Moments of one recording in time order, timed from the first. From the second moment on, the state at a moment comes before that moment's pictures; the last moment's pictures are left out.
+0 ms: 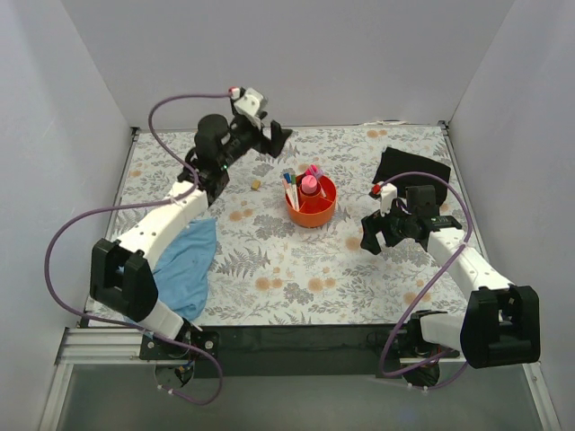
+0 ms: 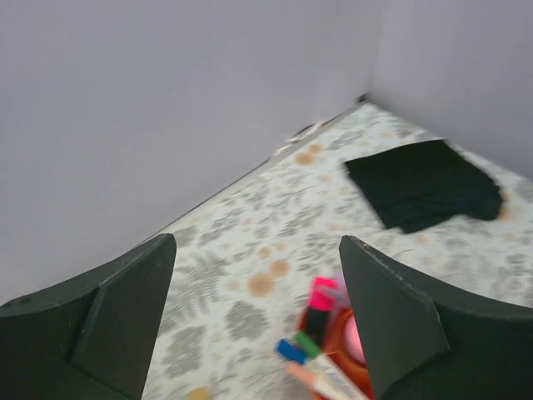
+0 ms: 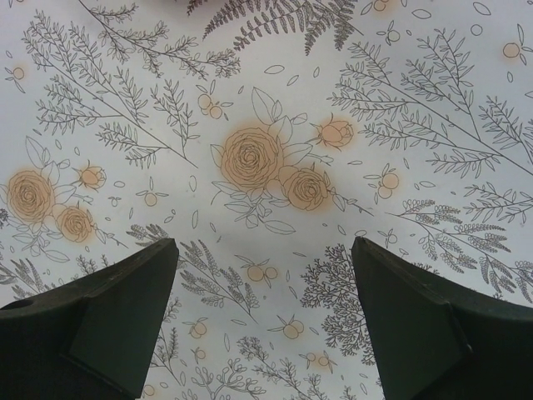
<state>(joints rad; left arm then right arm) -0.48 1.52 1.27 0.31 0.28 0.02 0.14 1.21 0.72 -0.45 -0.49 -0.35</state>
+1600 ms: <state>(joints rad) -0.32 2.27 1.80 -0.50 0.11 0.15 0.12 1.25 0.72 -0.43 -0.49 -0.34</state>
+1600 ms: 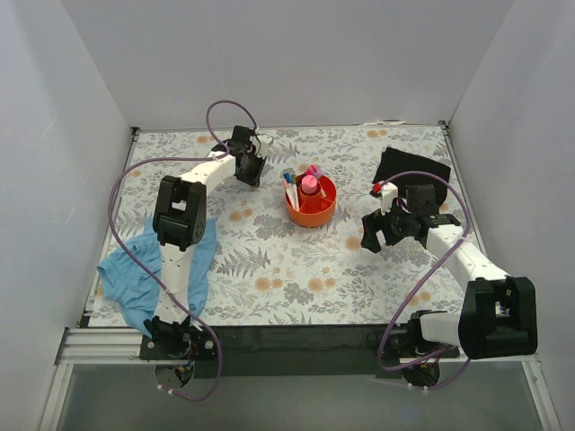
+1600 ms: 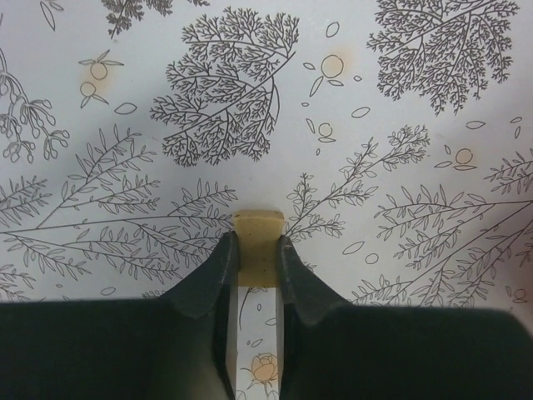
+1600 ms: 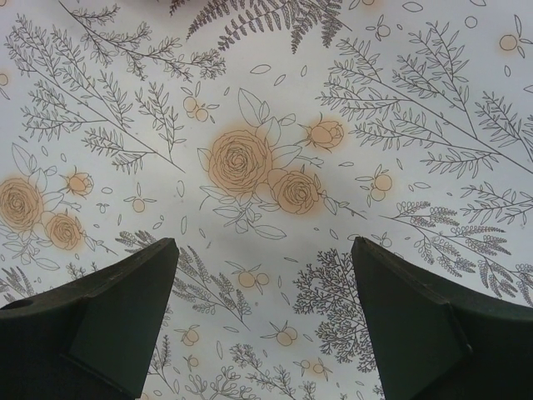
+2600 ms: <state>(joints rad) -0.52 1.61 1.24 -0.01 0.53 -0.09 0.12 1.21 0.75 -0.43 -0.48 -0.35</state>
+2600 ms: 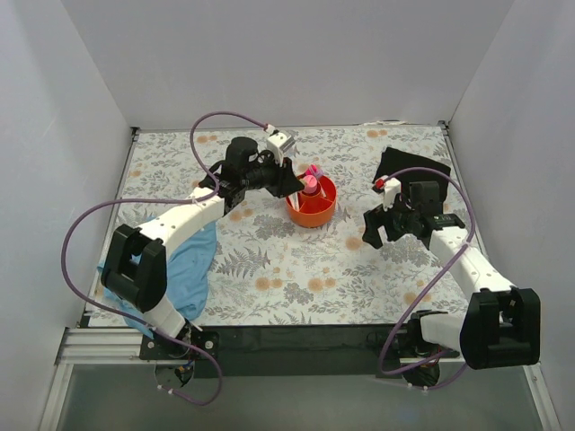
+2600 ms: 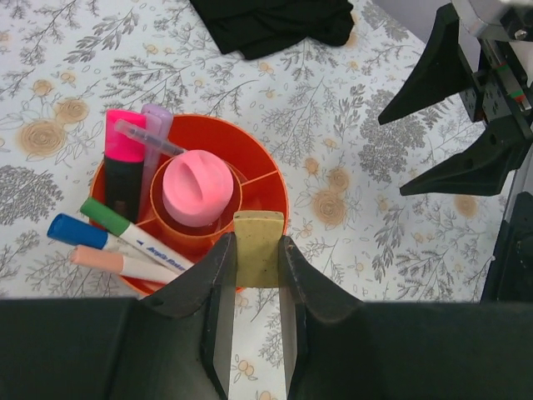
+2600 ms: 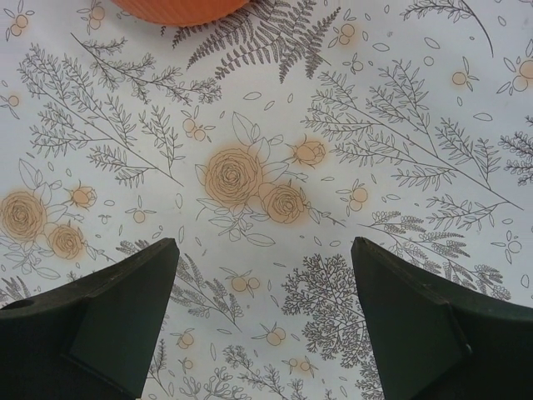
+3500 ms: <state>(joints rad) -0.59 1.79 1.23 0.19 0.64 -0.18 0.09 1.15 0.70 -0.44 -0.49 -0.34</state>
